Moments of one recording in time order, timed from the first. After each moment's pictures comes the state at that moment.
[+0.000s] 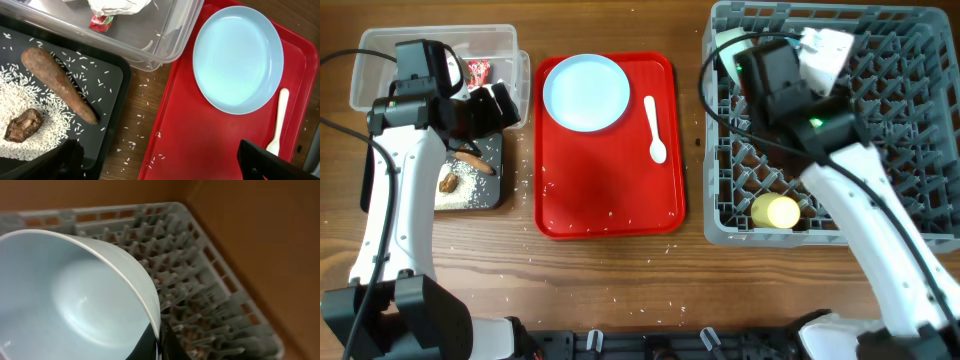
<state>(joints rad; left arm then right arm) 0.14 1.58 1.37 -0.91 0.14 -0.29 0.41 1.51 1.49 -1.02 0.95 0.49</state>
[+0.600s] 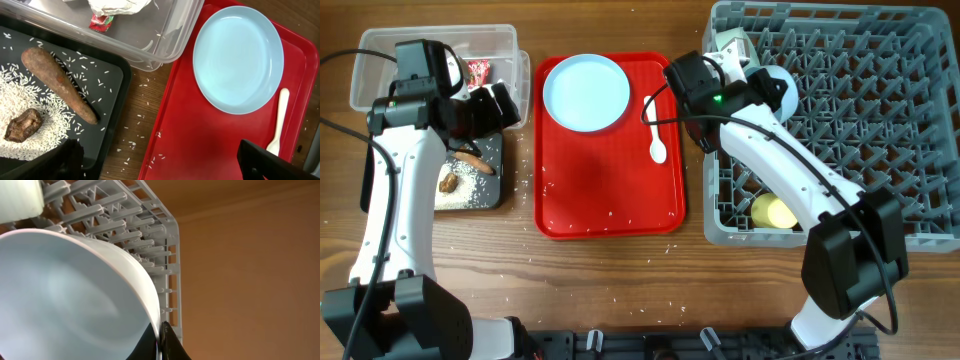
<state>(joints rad) 0.14 1.58 1.37 -0.91 0.14 -0.29 0.50 1.86 1.48 -0.88 1.22 -0.04</state>
